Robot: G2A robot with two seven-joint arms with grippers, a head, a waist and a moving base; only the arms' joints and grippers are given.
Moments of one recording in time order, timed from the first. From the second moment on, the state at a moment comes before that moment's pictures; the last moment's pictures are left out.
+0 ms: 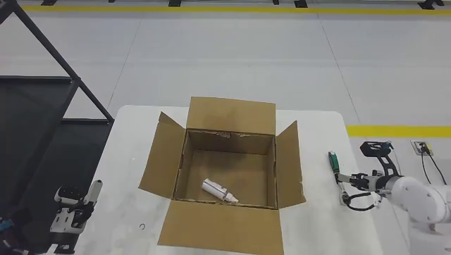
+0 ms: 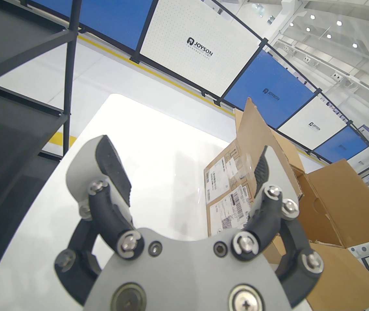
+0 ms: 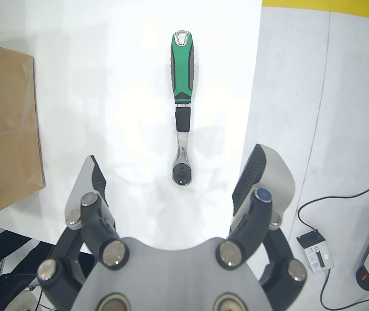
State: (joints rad) left arm 1.80 -1.24 -1.94 -2.03 0.59 -0.26 0.00; right arm -1.10 -1.14 1.78 -1.67 -0.98 -0.12 1.27
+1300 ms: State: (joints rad) left arm 1.80 -1.24 -1.94 -2.03 0.59 -0.26 0.00; right arm -0.63 -1.13 1.45 -1.03 -1.01 -0.09 1.44
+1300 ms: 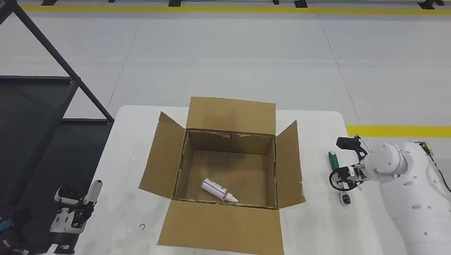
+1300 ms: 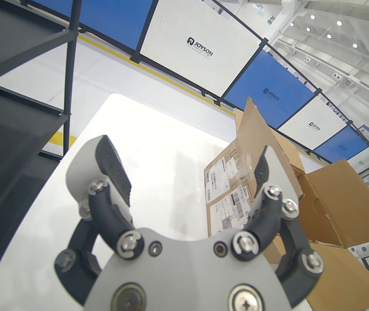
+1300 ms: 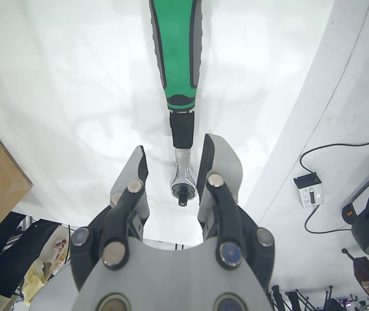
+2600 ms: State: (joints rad) left arm 1.80 -1.24 -1.94 -2.03 0.59 -0.26 0.00; right arm -0.51 -1.13 1.35 -0.85 -0.97 -0.08 1.34
